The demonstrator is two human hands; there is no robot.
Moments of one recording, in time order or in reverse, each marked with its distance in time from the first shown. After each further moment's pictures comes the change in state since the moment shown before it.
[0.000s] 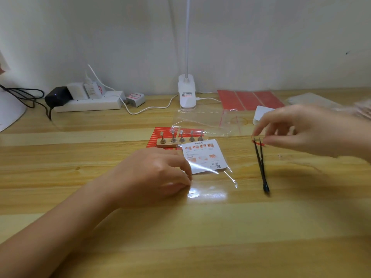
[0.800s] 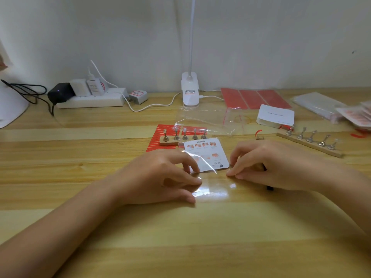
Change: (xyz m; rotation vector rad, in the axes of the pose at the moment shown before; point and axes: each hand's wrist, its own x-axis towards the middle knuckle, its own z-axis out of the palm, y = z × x) left_hand -0.004 -0.005 0.012 -0.268 -0.014 -0.071; right_hand 0.005 -0.004 0.061 -0.026 -0.062 -0.305
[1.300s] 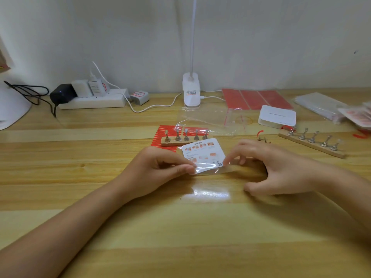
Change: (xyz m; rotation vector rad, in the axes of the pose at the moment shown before) left_hand 0.000 0.002 0.007 -0.432 0.324 -0.366; right_hand 0.001 0.008 0.006 0.231 -0.081 0.081
